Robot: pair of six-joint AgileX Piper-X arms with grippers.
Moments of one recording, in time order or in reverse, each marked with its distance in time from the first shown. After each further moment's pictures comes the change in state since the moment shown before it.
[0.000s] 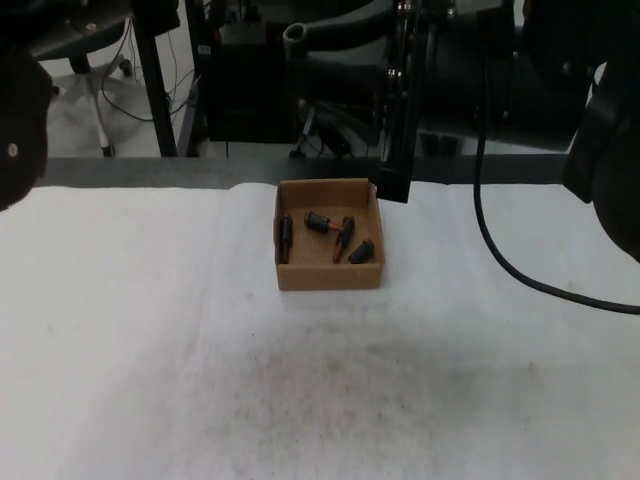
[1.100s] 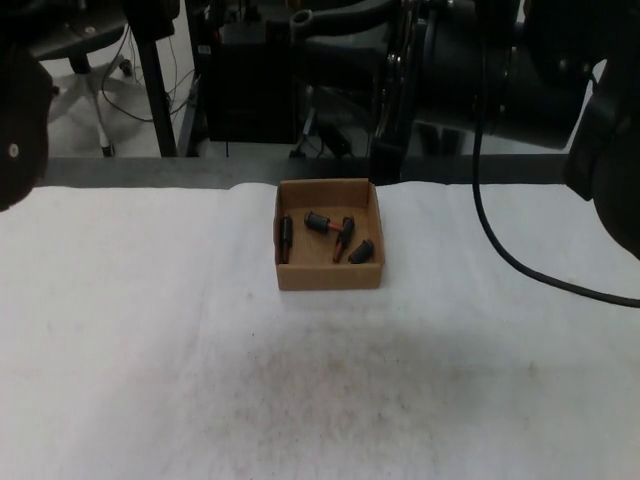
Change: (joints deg) left arm 0.0 0.0 0.0 0.0 1.8 -1.4; right arm 0.0 0.0 -0.7 0.0 4.4 3.6
